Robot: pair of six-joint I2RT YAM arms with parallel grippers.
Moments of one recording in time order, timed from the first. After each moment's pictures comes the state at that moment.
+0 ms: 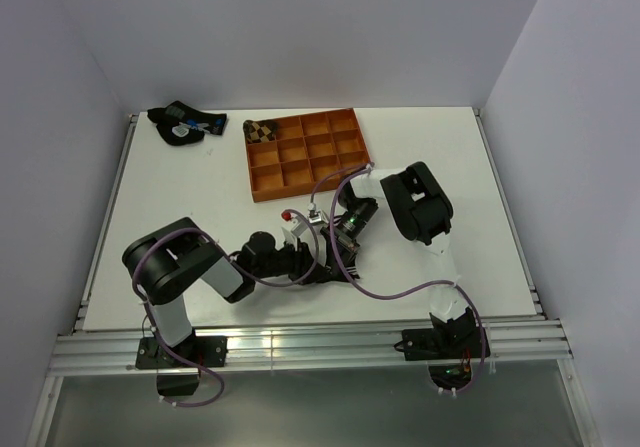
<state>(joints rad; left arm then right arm) -0.82 1.79 0.36 1.11 0.44 -0.62 0.49 2.30 1.45 -1.32 -1.05 -0.68</state>
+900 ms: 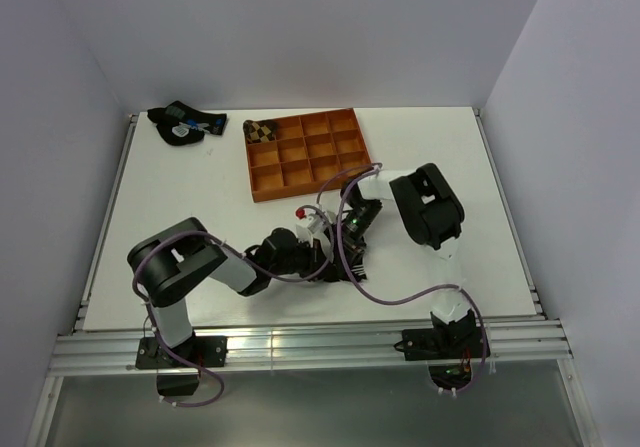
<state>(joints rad) -0.89 1.81 0.49 0.91 0.33 -0.65 0.48 2.22 1.36 -1.16 -0.92 -0.46</state>
